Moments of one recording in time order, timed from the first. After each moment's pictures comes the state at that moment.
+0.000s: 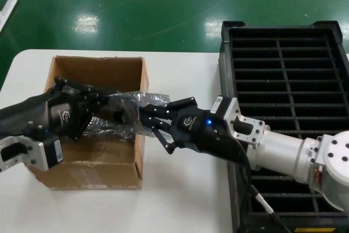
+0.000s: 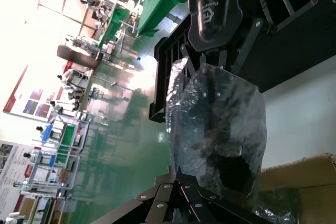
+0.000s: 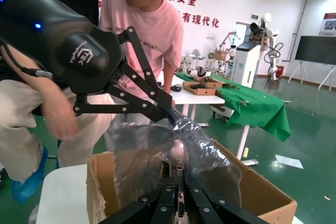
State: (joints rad) left arm -0.30 -0.92 1.67 -1.76 -1.60 0.62 0.45; right arm 0.71 0.23 -2.04 1.19 1.67 -0.77 0.01
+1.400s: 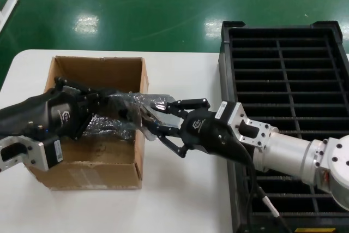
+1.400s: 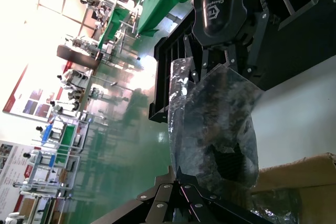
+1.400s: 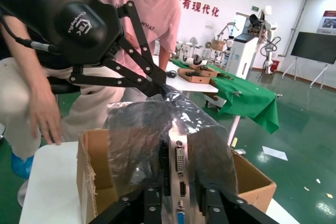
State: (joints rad) left arm -0.30 -0.92 1.67 -1.76 -1.60 0.62 0.45; right arm 0.70 0.27 -2.06 1.24 1.61 -0.73 0.02
